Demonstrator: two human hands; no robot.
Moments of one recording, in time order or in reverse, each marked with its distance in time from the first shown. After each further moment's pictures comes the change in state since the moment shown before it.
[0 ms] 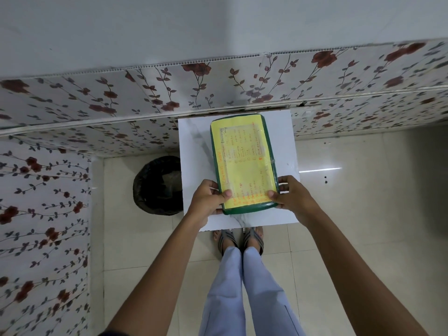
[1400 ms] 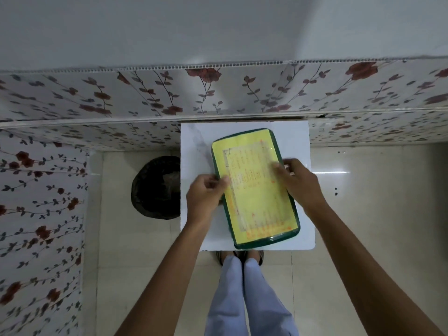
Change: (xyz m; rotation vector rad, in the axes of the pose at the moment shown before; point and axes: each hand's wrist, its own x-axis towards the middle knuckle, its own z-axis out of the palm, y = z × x) left_hand 0.032 0.032 0.003 -0.034 0.312 0.155; right_hand 0.058 -0.060 0.000 -0.324 0.167 -0.278
